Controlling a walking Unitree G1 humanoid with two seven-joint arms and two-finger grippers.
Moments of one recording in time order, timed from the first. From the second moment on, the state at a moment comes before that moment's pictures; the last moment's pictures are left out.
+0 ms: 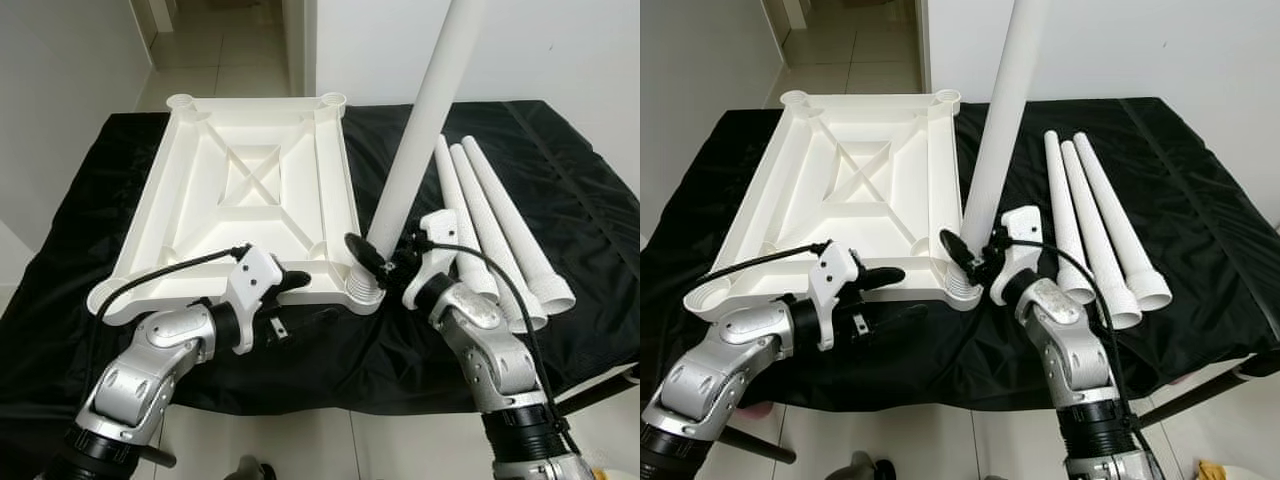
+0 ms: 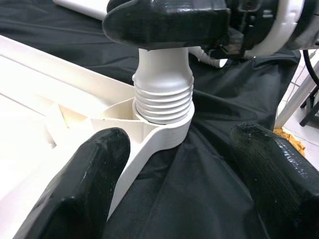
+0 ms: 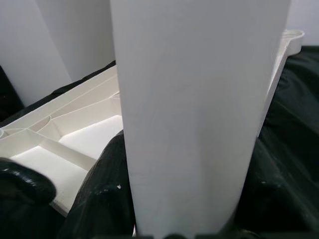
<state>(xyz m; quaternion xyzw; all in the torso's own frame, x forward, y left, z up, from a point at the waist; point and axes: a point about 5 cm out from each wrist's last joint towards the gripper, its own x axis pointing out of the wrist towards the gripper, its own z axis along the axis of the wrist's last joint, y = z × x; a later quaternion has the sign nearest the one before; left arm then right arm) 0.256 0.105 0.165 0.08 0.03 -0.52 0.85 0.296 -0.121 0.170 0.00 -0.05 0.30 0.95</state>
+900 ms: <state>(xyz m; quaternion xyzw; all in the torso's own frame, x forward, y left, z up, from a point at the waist) 0.254 0.106 0.168 0.08 0.02 -0.52 0.85 0.275 -0.113 0.163 -0.10 -0.09 0.35 0.93</state>
